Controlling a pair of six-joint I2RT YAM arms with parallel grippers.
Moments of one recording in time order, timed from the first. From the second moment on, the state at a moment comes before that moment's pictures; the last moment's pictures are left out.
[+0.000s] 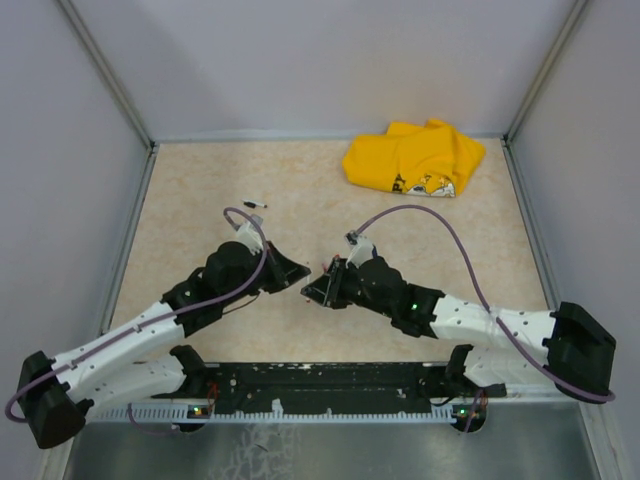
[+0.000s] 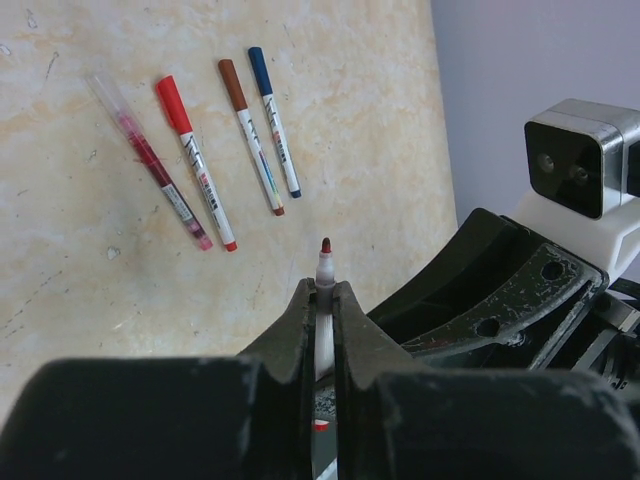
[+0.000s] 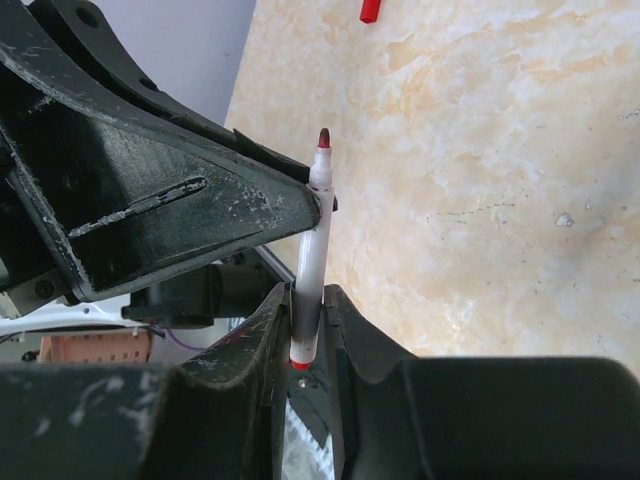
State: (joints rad) left arm -0.86 0.90 0.62 -0.09 -0.03 -1.00; right arm 1.08 1.11 0.59 0.20 0.07 0.97
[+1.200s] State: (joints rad) left arm -0.41 1.05 0.88 -0.49 -0.29 -0.53; right arm 1.08 0.93 0.59 -0.18 0.18 0.88
